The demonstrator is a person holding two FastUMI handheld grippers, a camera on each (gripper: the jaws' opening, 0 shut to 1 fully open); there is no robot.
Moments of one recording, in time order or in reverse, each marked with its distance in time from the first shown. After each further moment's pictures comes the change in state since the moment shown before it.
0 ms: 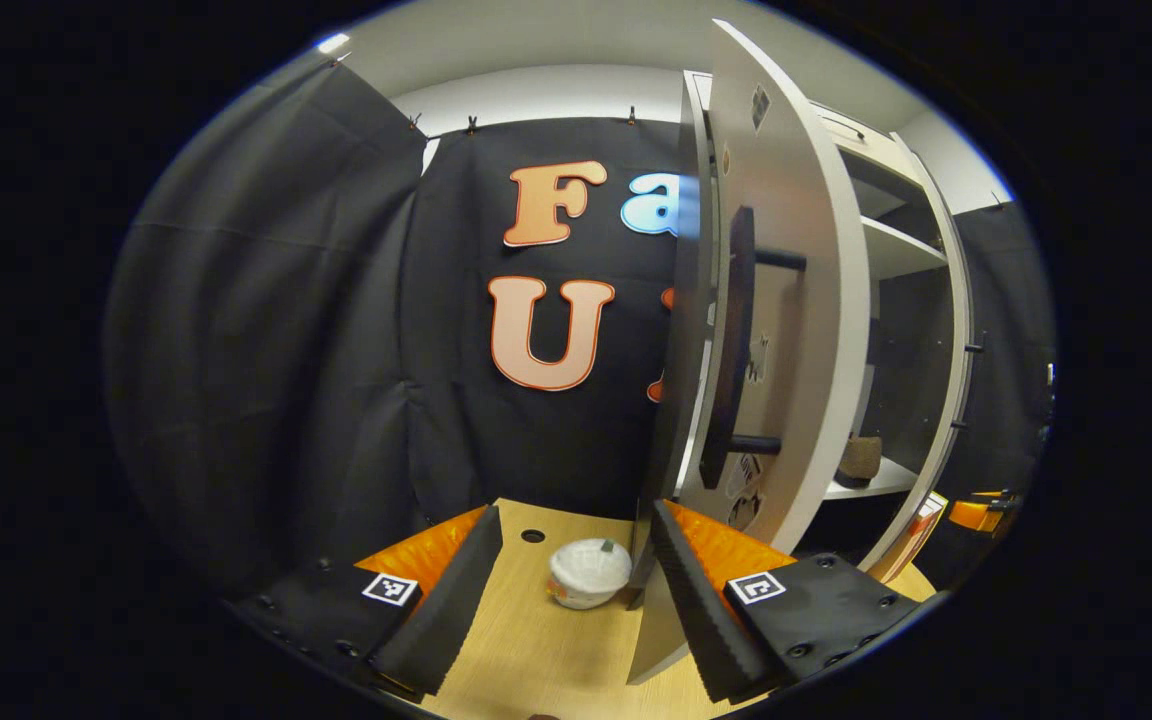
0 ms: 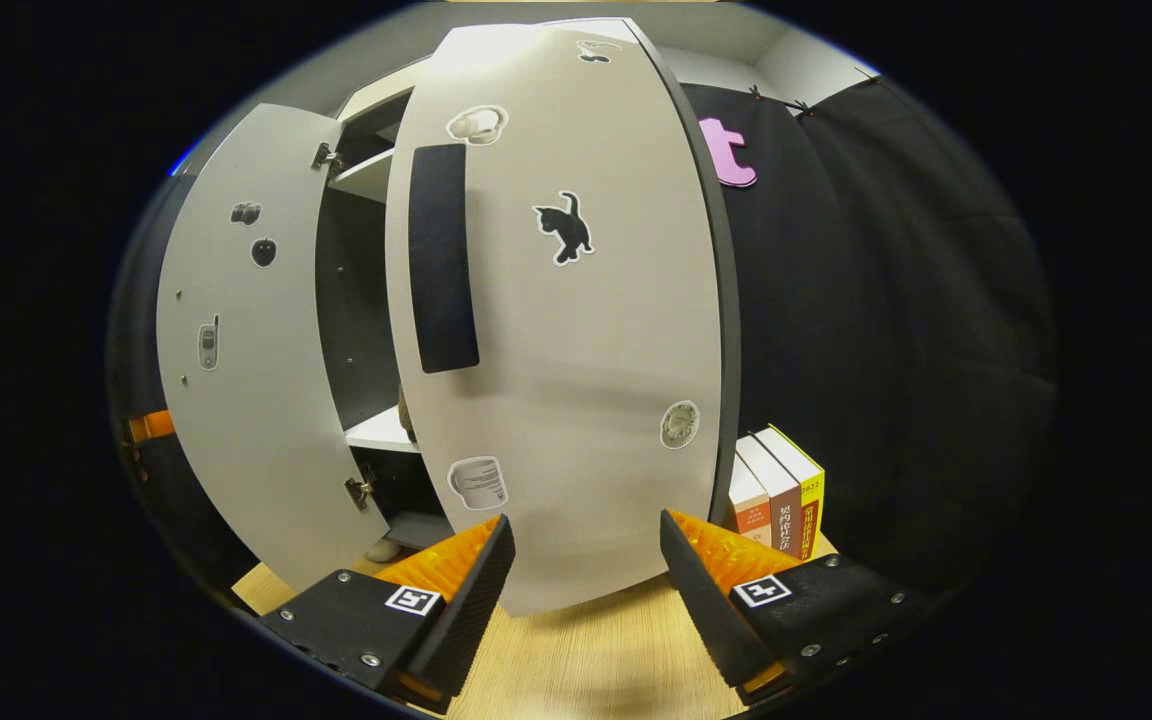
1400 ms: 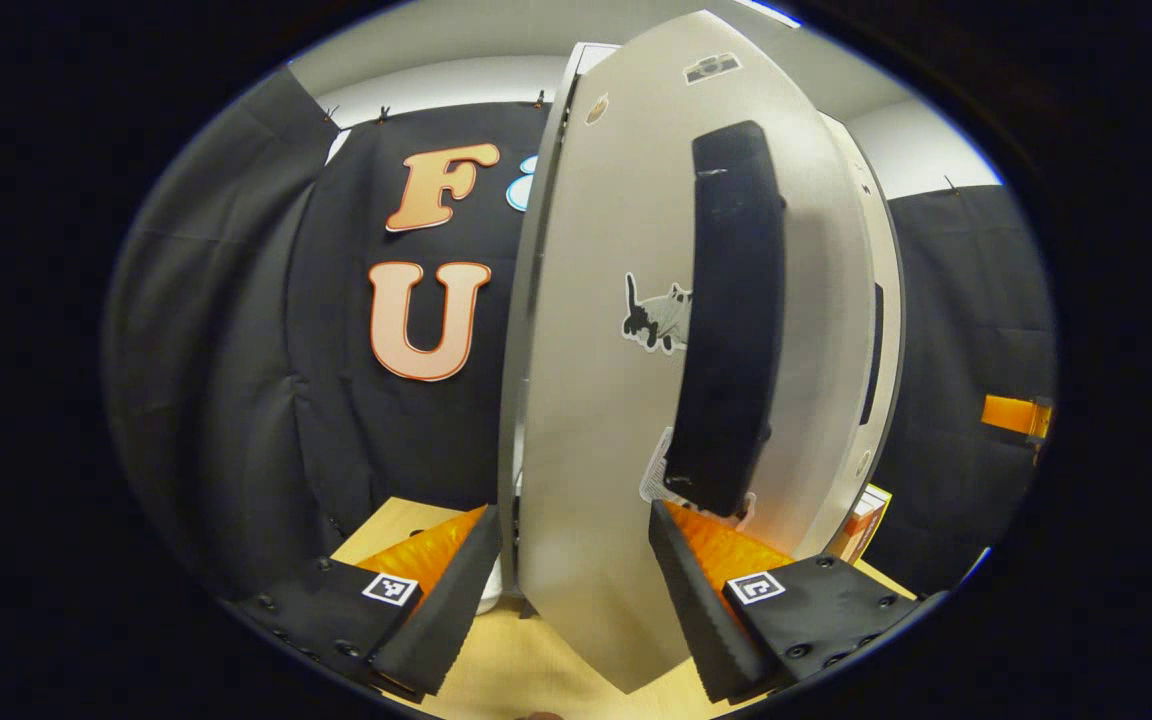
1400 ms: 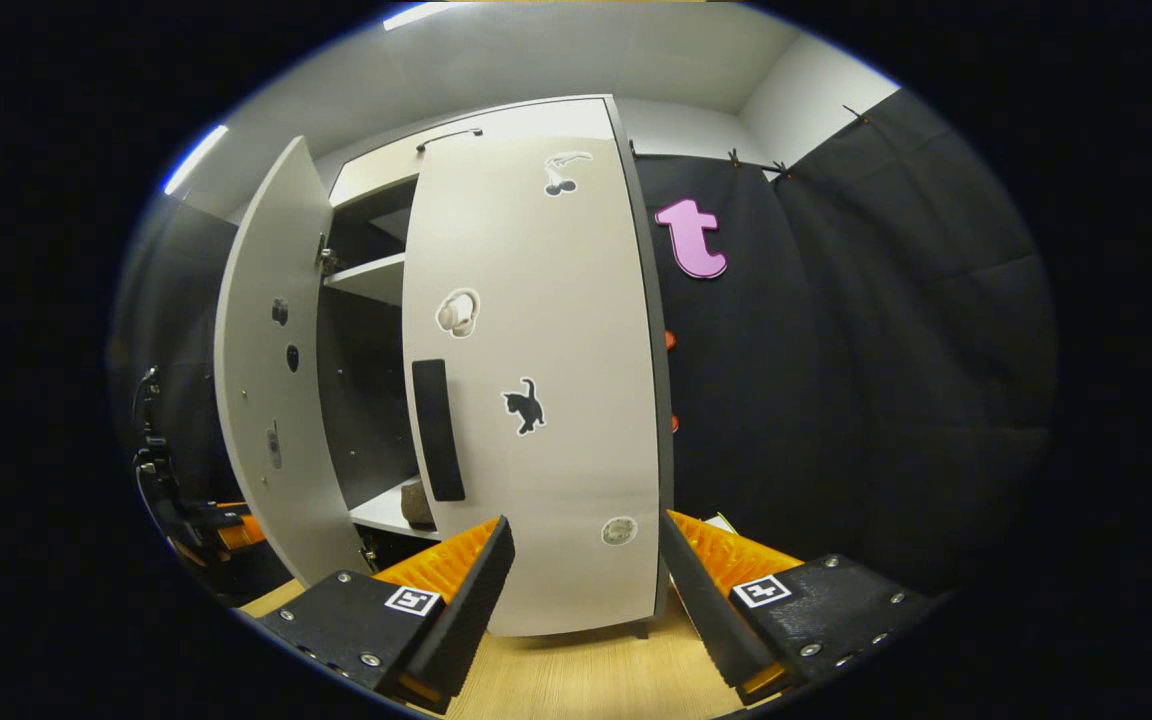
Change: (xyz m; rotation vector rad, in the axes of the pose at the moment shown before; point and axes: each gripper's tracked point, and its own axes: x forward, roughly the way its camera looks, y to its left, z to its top) left arm 0.045 -0.159 -0.024 0.028 0.011 -0.246; right arm -0.067 -0.035 0.122 -0.012 -0.239 -0.025
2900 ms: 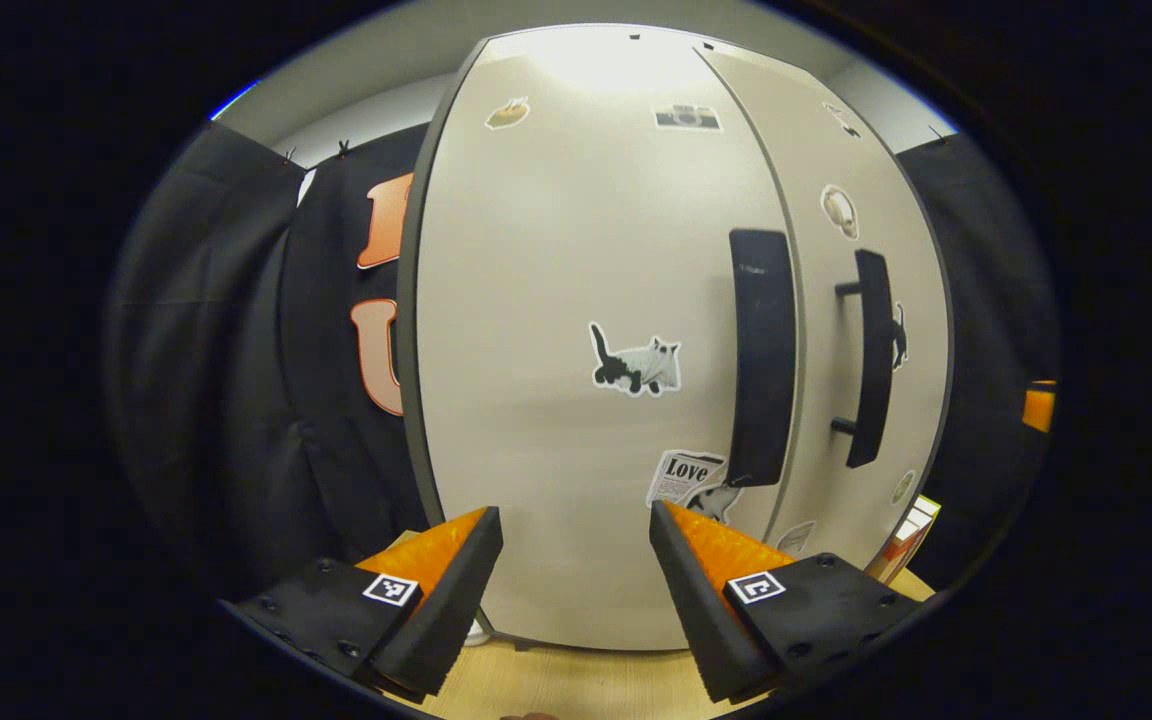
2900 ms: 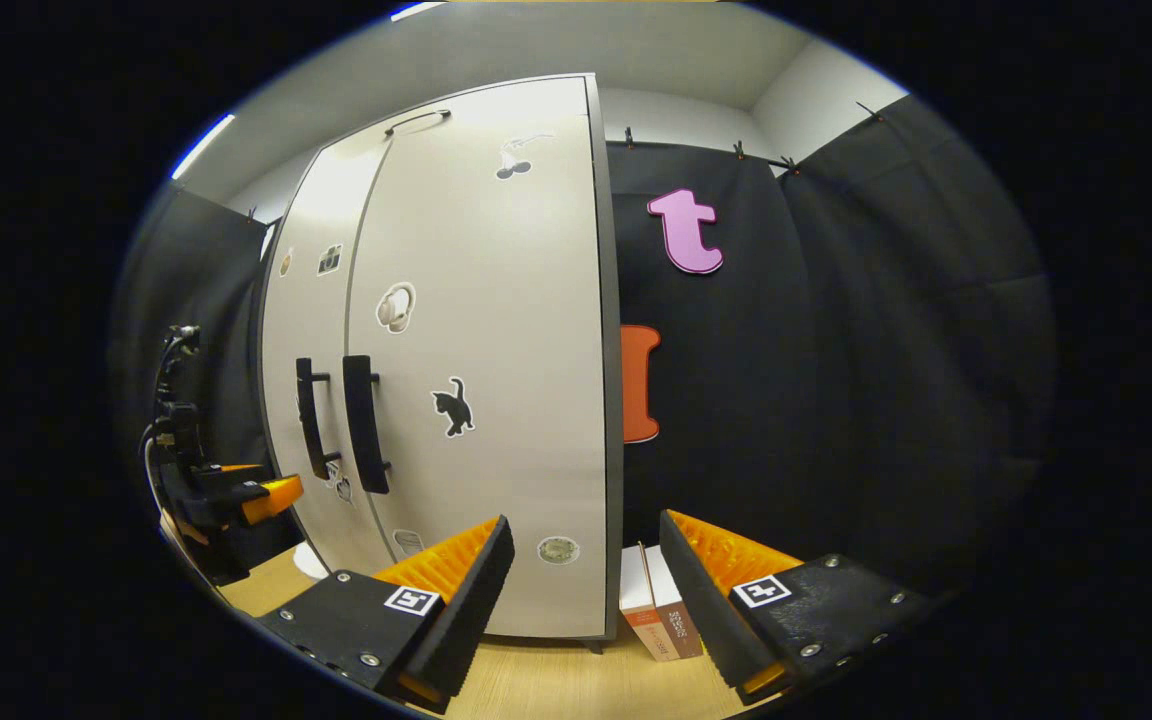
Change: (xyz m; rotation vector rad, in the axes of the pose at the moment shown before) left arm 0.018 -0.055 0.039 0.124 -0.029 0.113; right arm 0.045 -0.056 -0.005 -0.056 0.038 -0.012
